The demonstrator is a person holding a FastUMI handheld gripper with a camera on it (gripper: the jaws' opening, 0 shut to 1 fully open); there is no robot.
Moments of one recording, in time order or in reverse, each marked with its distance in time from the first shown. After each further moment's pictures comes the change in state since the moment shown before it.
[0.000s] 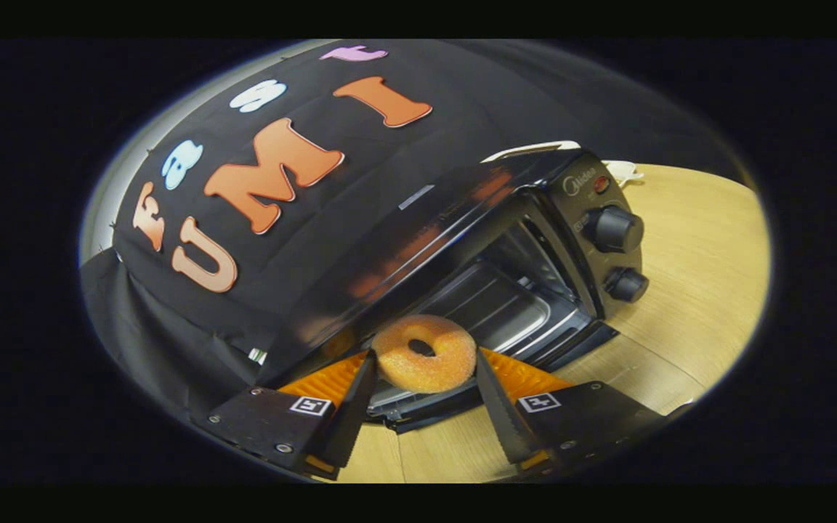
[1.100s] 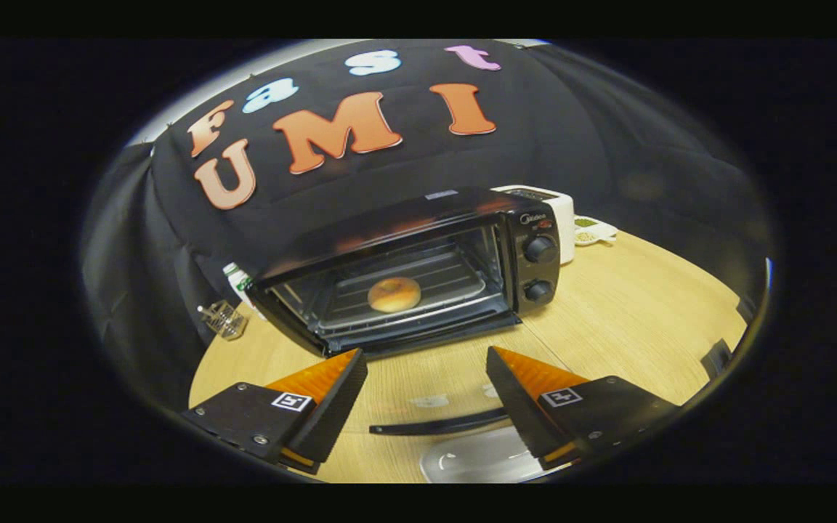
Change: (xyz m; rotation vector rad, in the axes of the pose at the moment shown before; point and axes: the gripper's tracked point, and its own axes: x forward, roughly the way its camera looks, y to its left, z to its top) arm -0.128 -0.041 -0.043 -0.501 0.007 -0.149
